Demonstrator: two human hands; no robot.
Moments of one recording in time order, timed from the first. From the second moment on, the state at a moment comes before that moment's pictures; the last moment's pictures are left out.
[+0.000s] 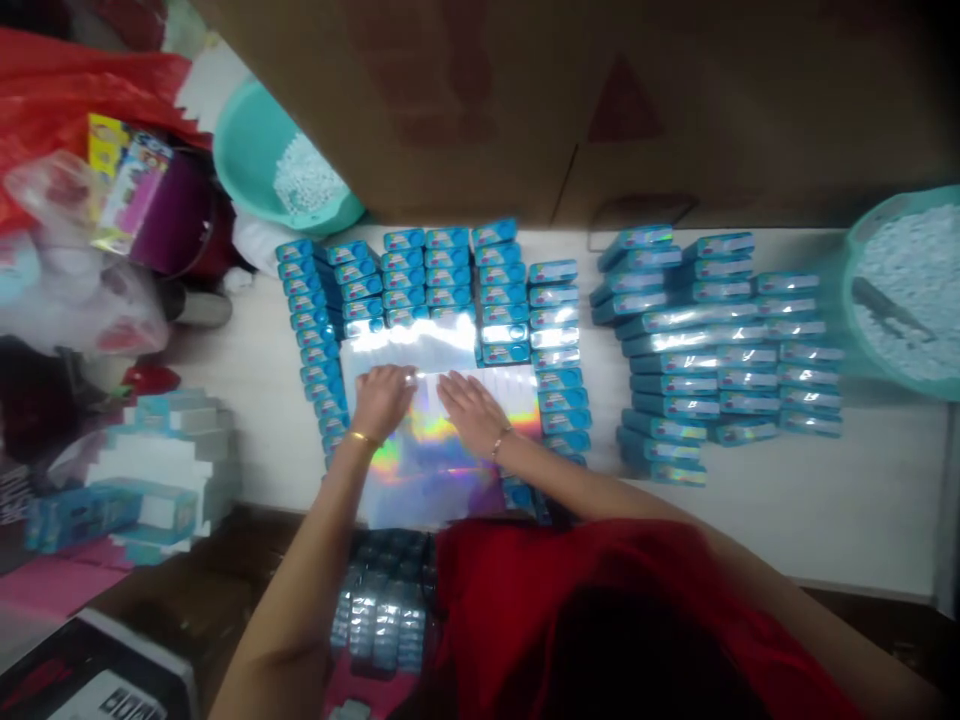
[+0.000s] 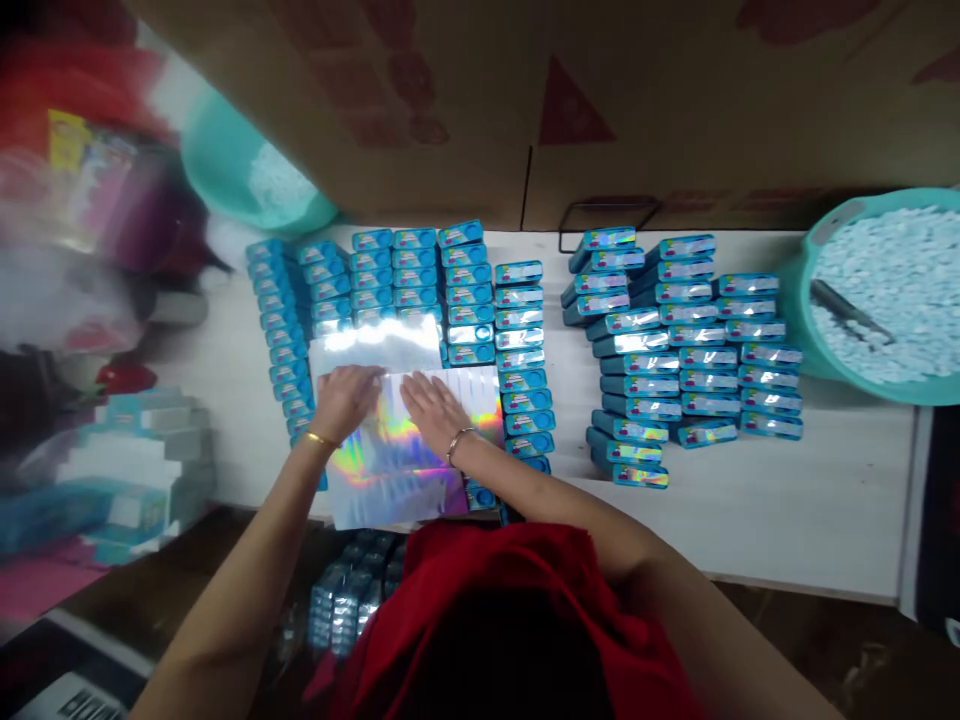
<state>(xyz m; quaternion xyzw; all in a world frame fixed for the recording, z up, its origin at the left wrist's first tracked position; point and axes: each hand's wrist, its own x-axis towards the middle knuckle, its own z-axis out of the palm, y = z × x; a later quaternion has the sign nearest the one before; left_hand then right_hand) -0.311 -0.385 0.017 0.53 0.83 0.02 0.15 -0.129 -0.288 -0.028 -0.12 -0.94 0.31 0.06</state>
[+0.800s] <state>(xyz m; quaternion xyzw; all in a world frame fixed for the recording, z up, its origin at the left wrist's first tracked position) -0.242 -0.436 0.059 0.38 0.85 0.35 0.09 -0.131 -0.288 -0.041 -0.13 -0.88 0.46 0.08</state>
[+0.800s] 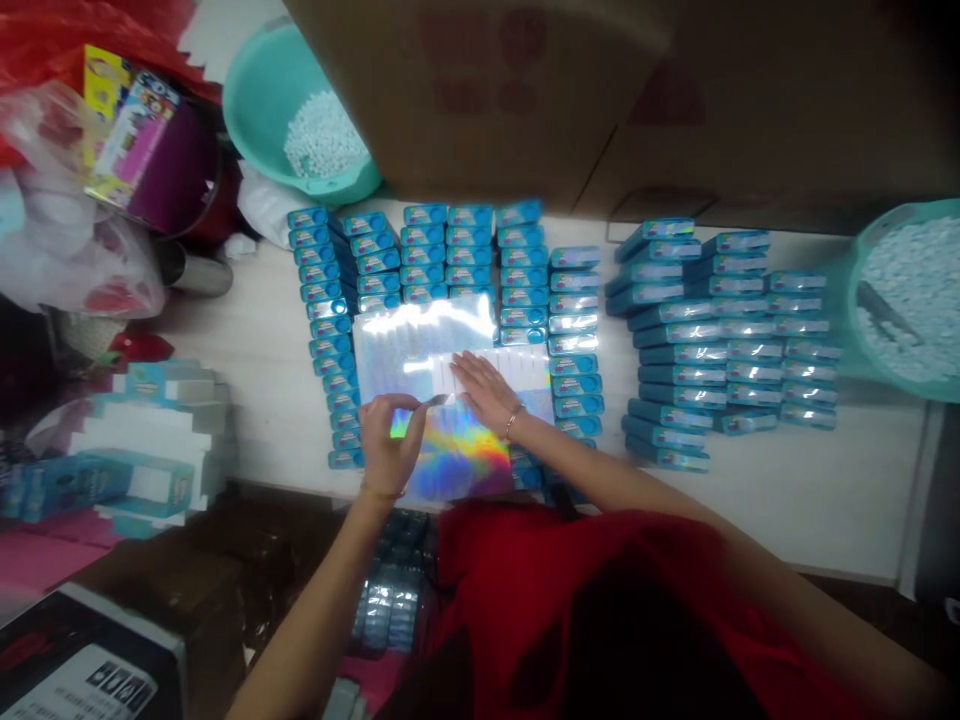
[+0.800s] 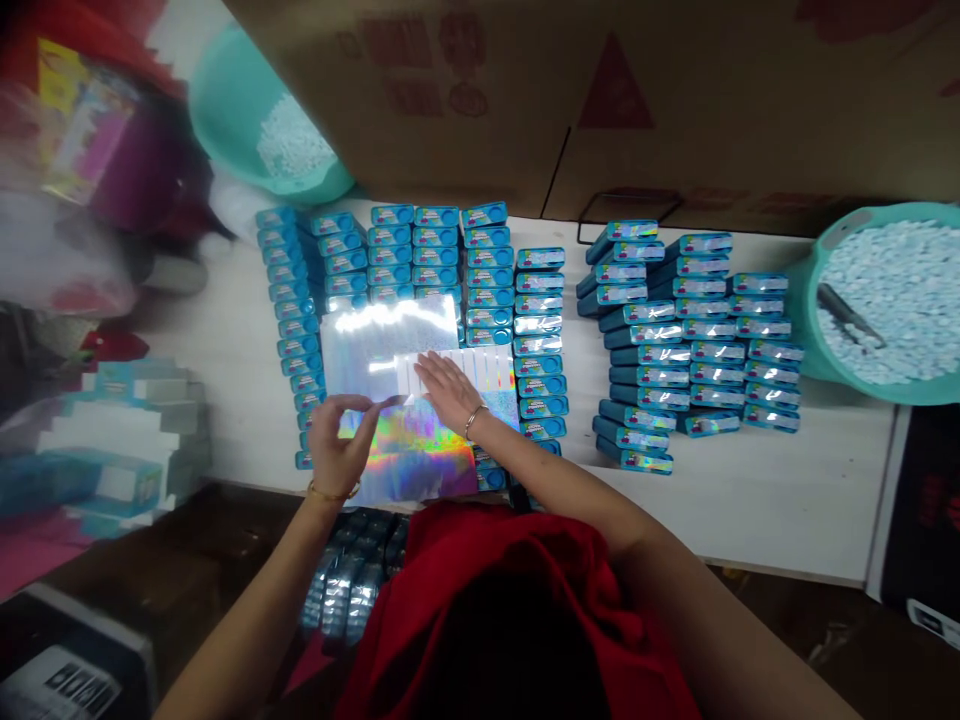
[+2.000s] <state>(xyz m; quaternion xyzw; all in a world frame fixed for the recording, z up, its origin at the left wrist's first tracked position) -0.109 -0.251 -0.019 0.36 0.89 0.24 0.16 0.017 -0.153 -0.061 -0.47 -0.80 0.36 0.10</state>
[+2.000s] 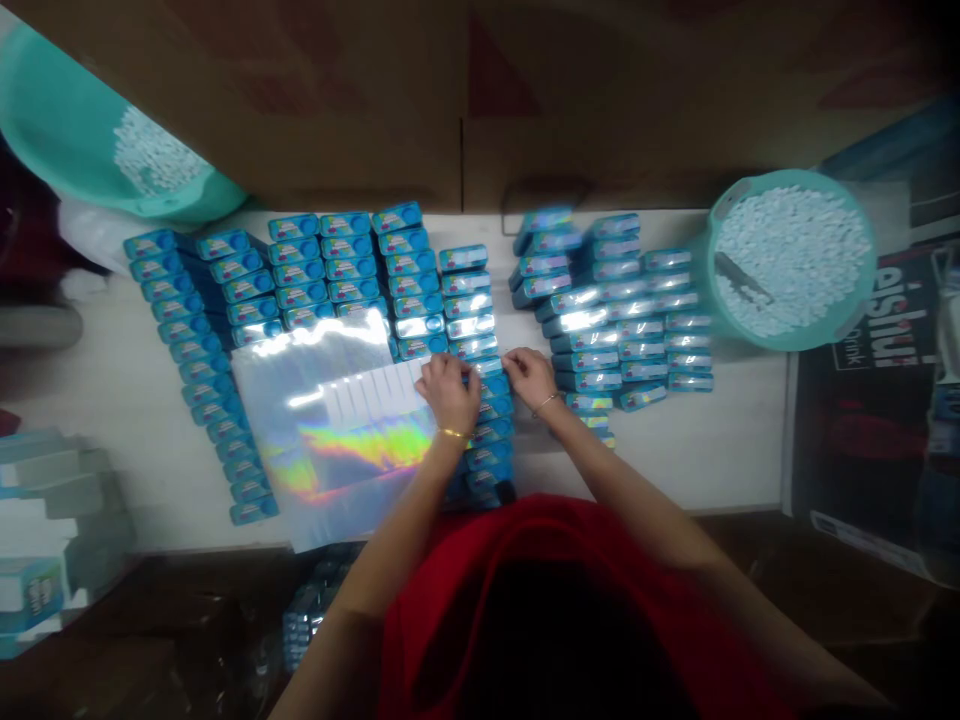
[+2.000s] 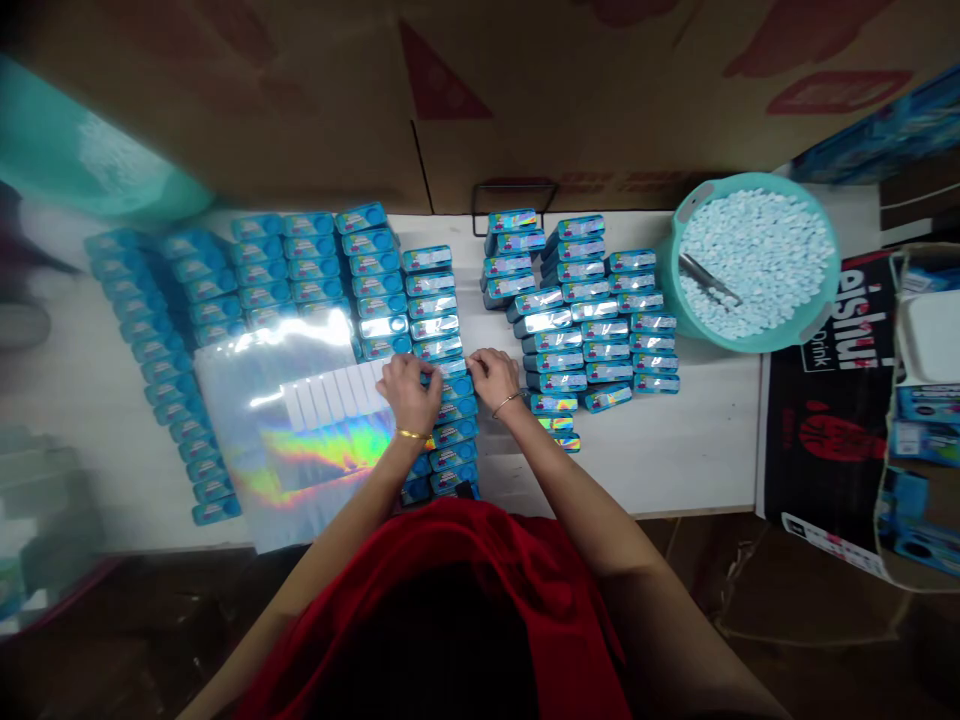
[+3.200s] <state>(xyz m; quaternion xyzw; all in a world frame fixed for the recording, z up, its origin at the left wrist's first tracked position) -0.329 -0.468 -0.002 0.42 0.90 0.03 0.12 -0.198 -0.324 -0.060 0.01 -0.96 0.29 0.01</state>
